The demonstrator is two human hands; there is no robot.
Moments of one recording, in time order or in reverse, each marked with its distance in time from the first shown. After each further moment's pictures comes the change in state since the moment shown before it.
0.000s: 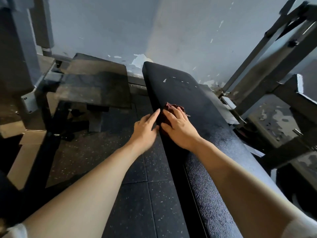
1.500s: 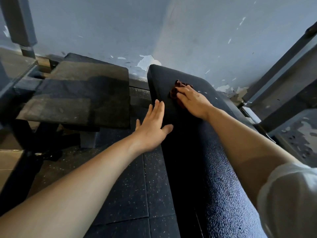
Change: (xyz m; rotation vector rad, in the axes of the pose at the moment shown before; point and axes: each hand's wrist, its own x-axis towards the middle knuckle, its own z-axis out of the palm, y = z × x) left_hand 0.128 -0.008 -0.024 0.121 -0.207 0.027; right_hand 0.207 0.070 -0.019 -0.017 -0.020 -0.032
